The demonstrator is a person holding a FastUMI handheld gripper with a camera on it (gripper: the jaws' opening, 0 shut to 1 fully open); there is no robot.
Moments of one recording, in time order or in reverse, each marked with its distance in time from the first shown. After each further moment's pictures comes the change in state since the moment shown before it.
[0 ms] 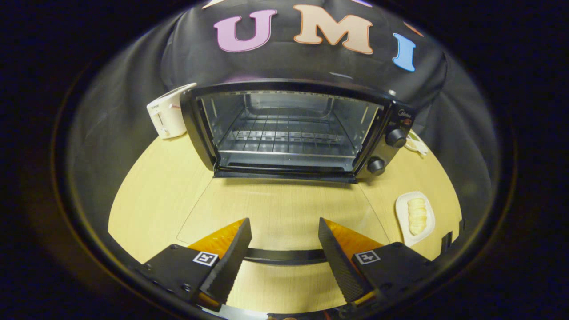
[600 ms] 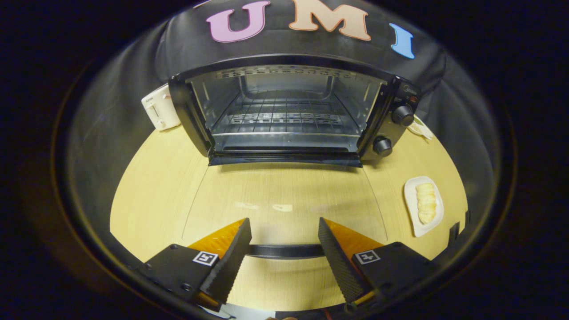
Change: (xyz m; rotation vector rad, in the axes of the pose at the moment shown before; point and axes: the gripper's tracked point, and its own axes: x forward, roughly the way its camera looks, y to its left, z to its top) arm 0.005 -0.003 -0.016 0.040 0.080 0.011
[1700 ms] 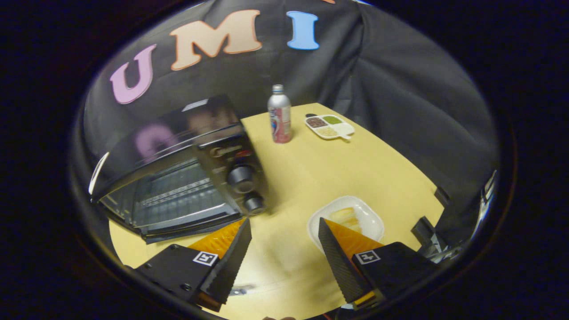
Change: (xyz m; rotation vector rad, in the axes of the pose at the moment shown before) arm -0.006 -0.212 0.073 0.407 -0.117 -0.332
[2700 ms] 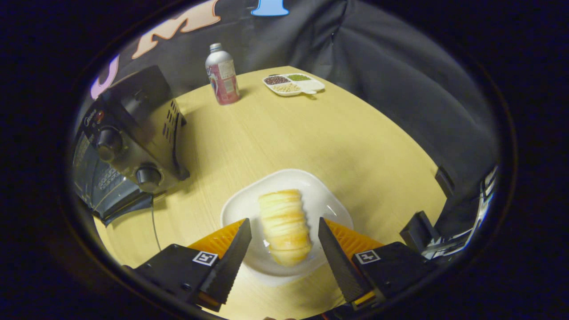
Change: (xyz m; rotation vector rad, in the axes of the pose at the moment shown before) arm 0.085 -0.099 -0.063 -0.024 0.208 -0.042
